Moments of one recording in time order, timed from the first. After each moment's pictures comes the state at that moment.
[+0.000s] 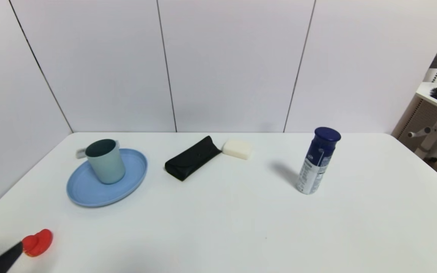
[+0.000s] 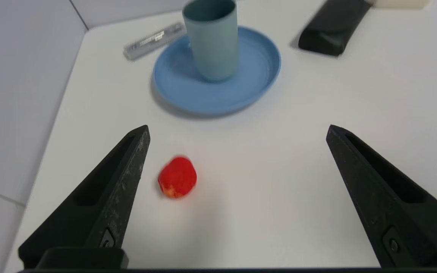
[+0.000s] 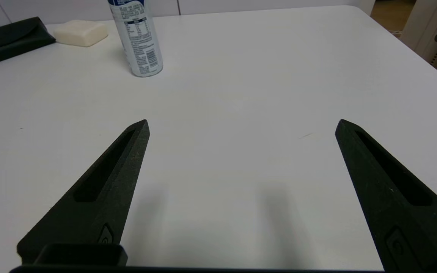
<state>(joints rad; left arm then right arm) 0.04 0.50 -0.41 0.08 -0.13 0.14 0.01 0.00 0.00 0.00 -0.02 0.05</state>
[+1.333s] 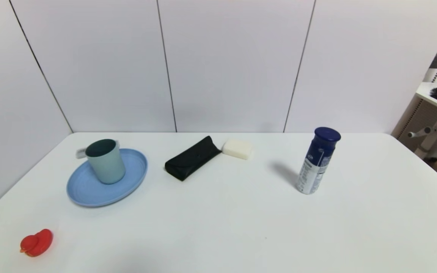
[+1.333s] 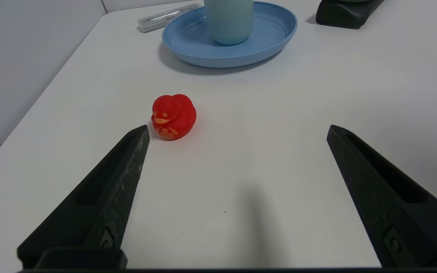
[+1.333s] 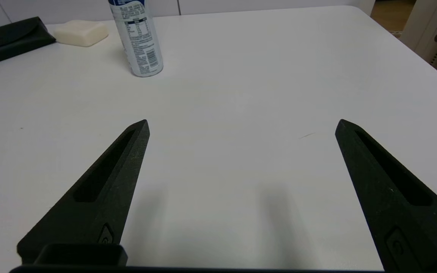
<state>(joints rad) 0.00 0.00 0.00 0.01 -0.03 0.09 0.01 0.00 0.00 0.00 -0.02 0.05</state>
